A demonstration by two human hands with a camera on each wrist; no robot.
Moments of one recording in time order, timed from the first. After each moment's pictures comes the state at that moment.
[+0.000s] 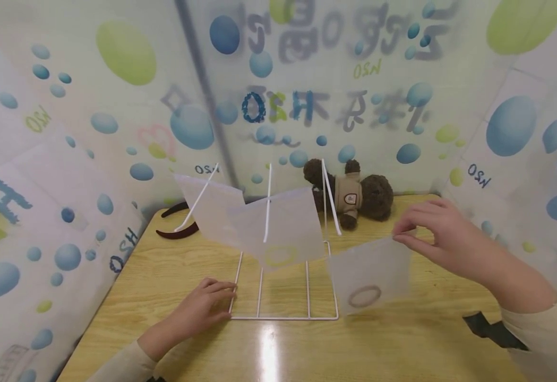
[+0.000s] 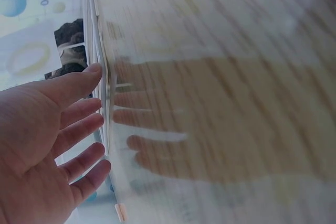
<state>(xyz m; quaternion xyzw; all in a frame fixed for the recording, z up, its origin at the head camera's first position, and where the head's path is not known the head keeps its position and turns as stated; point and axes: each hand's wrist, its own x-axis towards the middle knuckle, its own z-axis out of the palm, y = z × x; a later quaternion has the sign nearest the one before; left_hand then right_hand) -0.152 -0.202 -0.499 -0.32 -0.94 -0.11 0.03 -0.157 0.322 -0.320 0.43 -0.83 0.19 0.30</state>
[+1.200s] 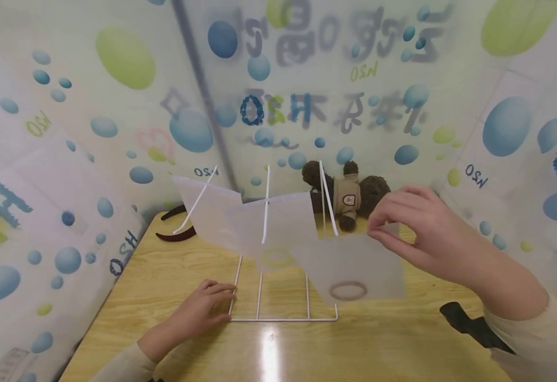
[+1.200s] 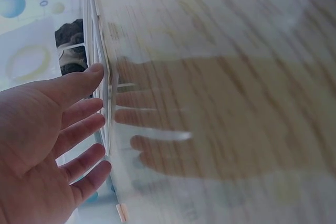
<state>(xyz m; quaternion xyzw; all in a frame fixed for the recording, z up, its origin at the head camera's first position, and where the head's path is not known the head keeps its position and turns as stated) -0.149 -0.200 -0.494 -0.32 -0.94 -0.12 0.03 -0.128 0.272 -0.270 0.46 -0.80 0.22 0.32</state>
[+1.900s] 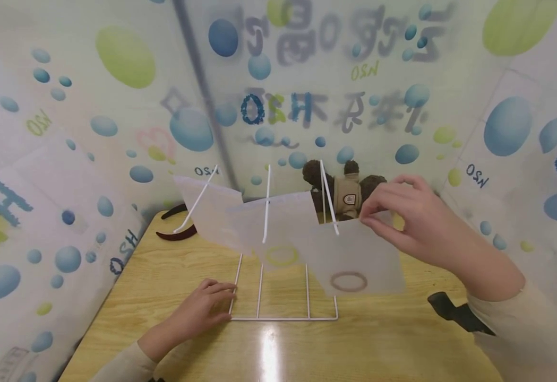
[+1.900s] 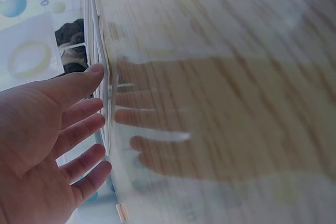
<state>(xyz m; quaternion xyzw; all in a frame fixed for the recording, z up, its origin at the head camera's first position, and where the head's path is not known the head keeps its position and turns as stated) -0.150 -0.201 -0.497 -0.33 -0.94 -0.11 0.04 -0.148 0.269 -0.272 0.44 -0.82 0.20 0.31</state>
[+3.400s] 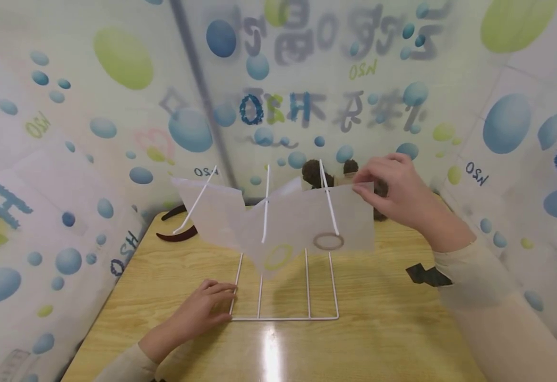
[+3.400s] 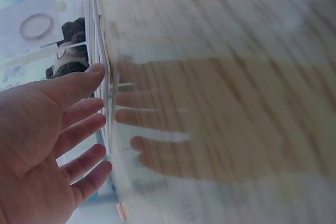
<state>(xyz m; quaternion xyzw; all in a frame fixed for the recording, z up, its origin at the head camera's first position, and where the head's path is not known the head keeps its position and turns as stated) -0.149 -0.201 -0.495 -0.32 -0.94 -0.12 0.04 -0.220 0.276 -0.296 0.39 -0.82 0.24 0.35</state>
